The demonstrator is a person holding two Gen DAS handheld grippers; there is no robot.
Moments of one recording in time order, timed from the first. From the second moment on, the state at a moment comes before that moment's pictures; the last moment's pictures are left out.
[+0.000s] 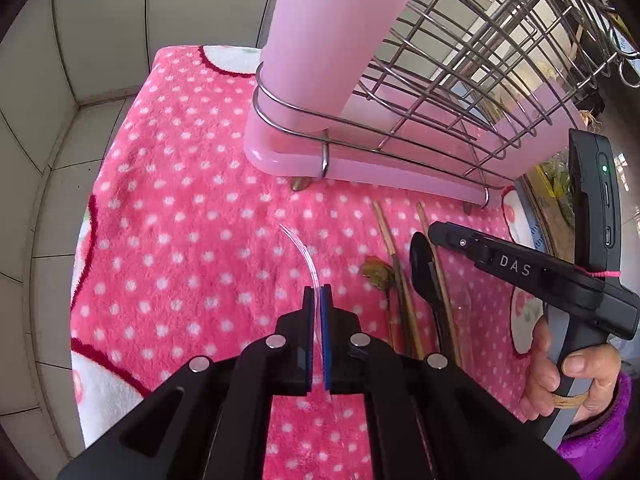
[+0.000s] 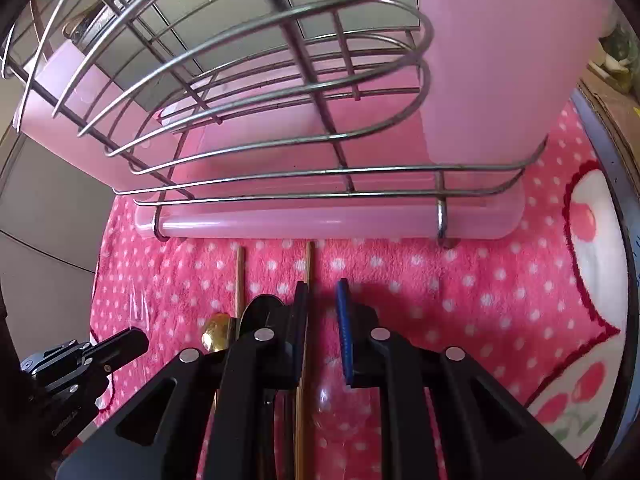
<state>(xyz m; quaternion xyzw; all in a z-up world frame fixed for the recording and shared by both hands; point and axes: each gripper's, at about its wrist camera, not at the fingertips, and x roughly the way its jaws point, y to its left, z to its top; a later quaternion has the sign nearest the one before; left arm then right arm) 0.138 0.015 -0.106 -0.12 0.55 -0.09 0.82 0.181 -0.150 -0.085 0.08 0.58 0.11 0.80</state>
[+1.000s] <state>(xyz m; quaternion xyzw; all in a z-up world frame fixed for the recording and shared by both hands) 0.183 -0.004 -0.134 -0.09 0.63 -0.07 0.77 0.157 -0.227 -0.067 0.11 0.61 0.09 0.78</state>
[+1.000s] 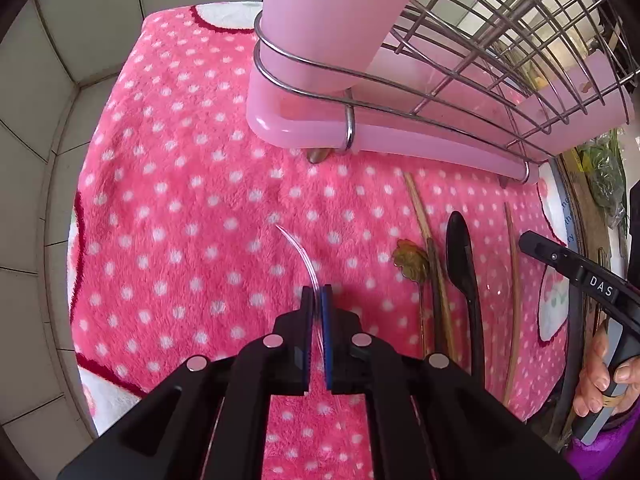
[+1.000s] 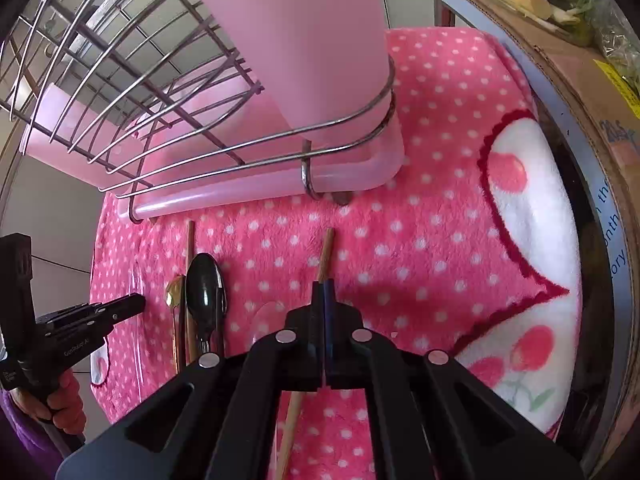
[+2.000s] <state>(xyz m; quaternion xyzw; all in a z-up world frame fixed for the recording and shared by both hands) 0.130 0.014 -0.067 -0.12 0.51 -0.07 0.85 0.102 -0.237 -0.008 0.17 0.47 0.12 0.86</state>
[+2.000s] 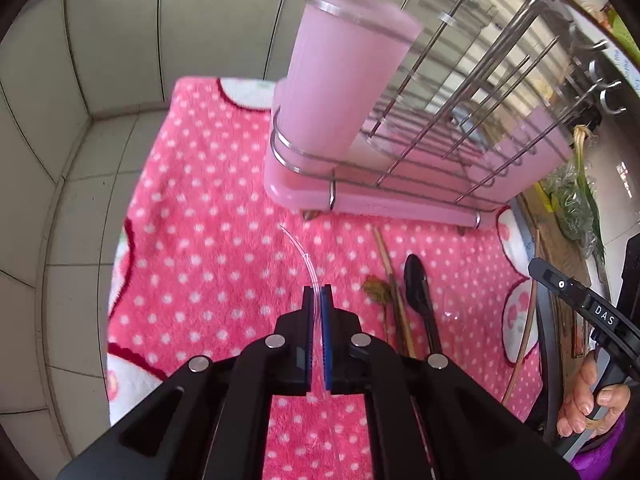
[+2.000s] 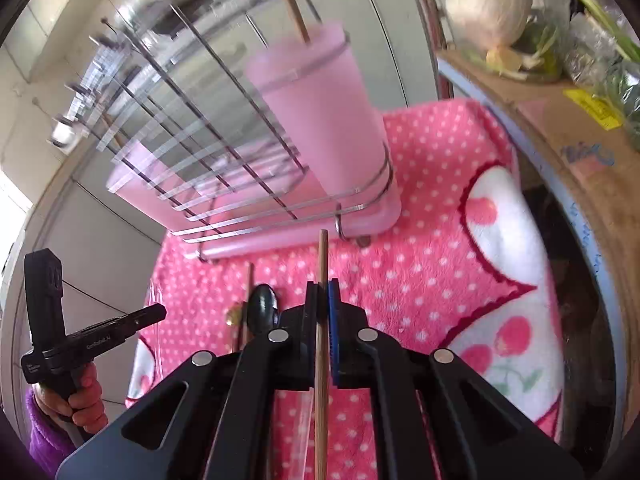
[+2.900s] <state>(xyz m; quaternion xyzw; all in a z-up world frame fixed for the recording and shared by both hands) 0.131 0.025 0.170 -0.10 0.13 0.00 0.99 0.125 -0.272 0.236 0.10 0.18 0.09 0.97</state>
